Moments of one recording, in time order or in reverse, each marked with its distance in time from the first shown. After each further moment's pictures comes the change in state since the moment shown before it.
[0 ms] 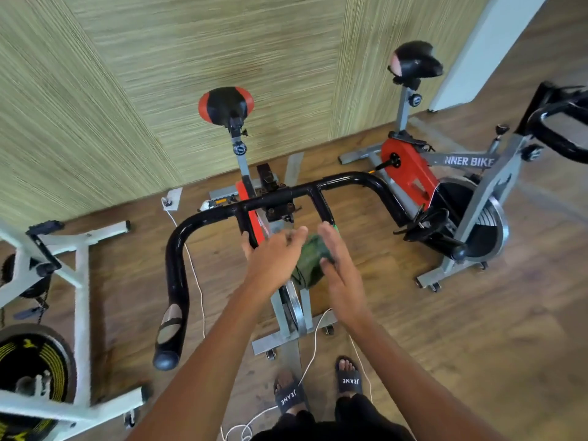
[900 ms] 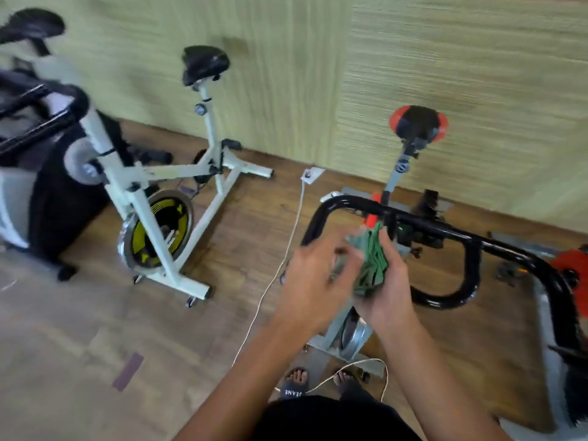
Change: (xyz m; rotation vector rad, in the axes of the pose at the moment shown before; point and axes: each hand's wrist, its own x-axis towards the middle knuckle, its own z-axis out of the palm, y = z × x) left_hand -0.145 -0.048 -0.047 -0.439 0.762 0.090; right_hand 0.011 -0.085 0.102 0.838 -0.406 0.735
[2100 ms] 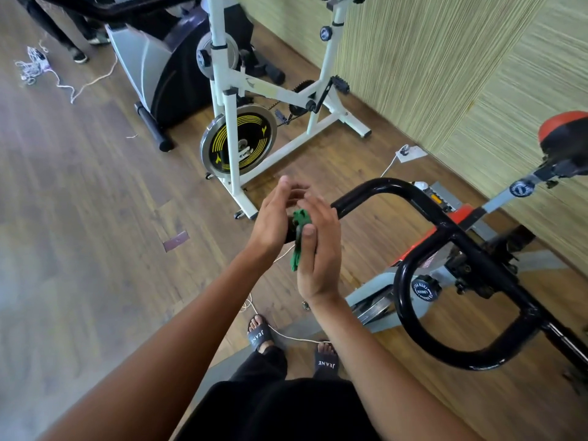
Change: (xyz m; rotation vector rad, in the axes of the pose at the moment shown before) left_hand 0.013 -0.069 0.016 -0.427 0.616 -0.665; right_hand 0.055 0.072 -0.020 -1.005 -0.710 -0.896
